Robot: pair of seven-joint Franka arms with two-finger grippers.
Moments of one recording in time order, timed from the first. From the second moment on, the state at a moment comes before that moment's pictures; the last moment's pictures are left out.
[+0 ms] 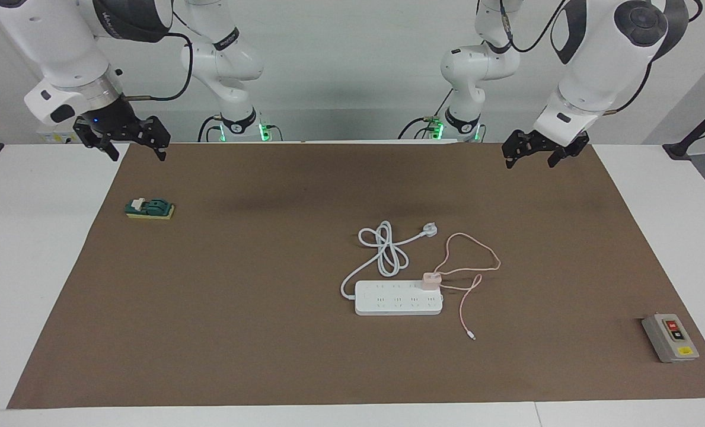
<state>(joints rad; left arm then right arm) 0.06 0.03 -0.23 -1.59 0.01 1.47 -0.10 -0.13 -0.04 0.05 -1.63 -0.04 1.51 -0.08</state>
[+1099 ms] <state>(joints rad) -0.01 0.02 -0.17 -1.59 0.01 1.48 -0.08 -0.12 -0.04 0.06 -1.63 -0.04 1.51 -0.08</state>
